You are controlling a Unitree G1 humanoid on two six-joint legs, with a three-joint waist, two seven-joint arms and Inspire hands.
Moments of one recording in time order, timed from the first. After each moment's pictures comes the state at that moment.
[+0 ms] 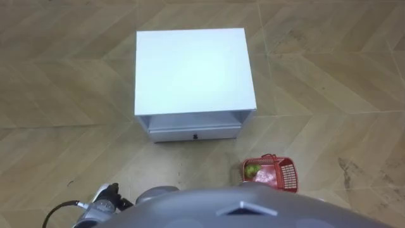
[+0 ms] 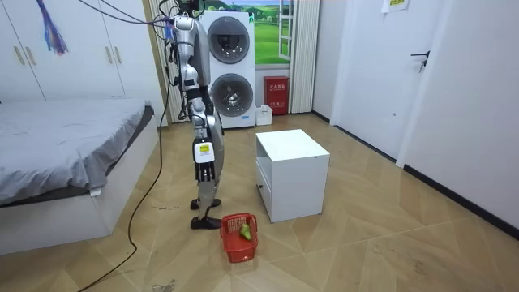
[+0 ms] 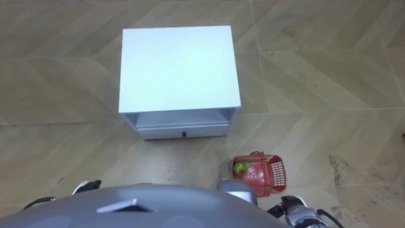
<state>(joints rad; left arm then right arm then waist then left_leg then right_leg) 0.16 0.18 0.04 1.11 0.47 0.18 0.03 0.12 -0.22 0.02 1.27 -0.31 0.20 0.00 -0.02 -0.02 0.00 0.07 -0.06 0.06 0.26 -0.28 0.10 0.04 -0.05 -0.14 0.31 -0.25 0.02</state>
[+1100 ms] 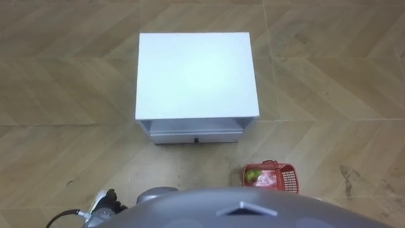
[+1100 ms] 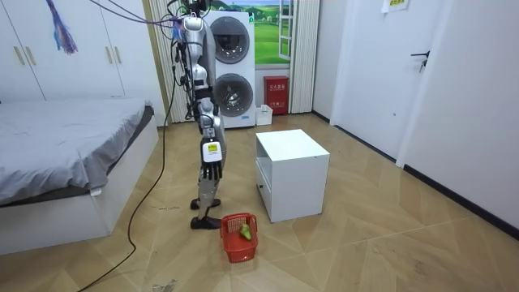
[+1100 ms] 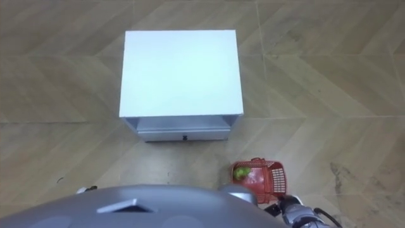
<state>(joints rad) 0.20 0.15 0.04 1.10 0.47 0.18 0.12 0.10 -0.21 0.05 1.30 -0.25 0.17 0.01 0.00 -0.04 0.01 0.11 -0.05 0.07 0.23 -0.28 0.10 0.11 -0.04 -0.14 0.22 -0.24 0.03</state>
